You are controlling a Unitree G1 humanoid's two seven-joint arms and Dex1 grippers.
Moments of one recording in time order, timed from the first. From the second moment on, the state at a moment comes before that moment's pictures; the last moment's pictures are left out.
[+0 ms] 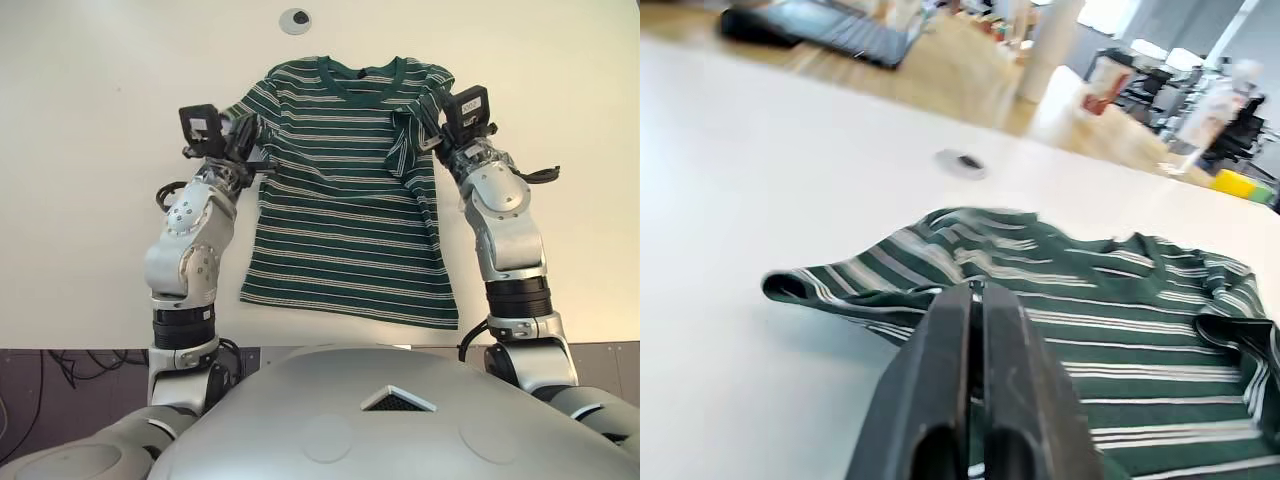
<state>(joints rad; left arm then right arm) -0.01 0.21 -0.08 -0.31 -0.37 0.53 -0.08 -0.13 -0.24 0.12 -0.01 0.00 0.22 0.21</state>
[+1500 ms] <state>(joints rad) 0.40 0.86 0.17 -0.35 -0.73 0.95 -1.05 0.81 -0.68 -0.32 -0.61 0.71 0.81 0.80</state>
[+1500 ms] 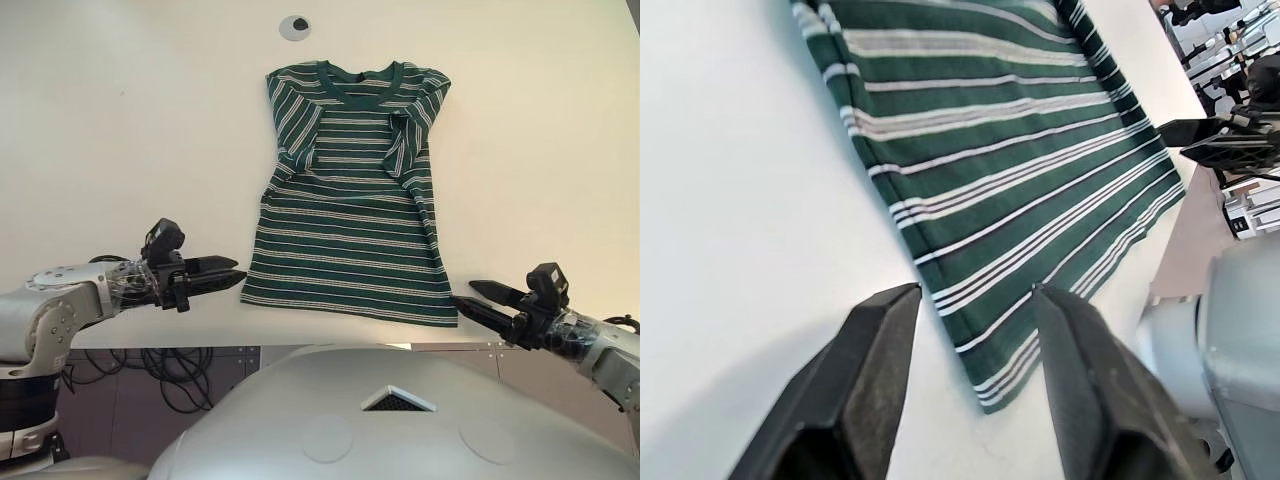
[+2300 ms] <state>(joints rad) 0.43 0.94 0.01 -0.34 -0.66 0.83 -1.10 0.78 -0.68 -0.16 -0.57 0.67 0.75 0.82</state>
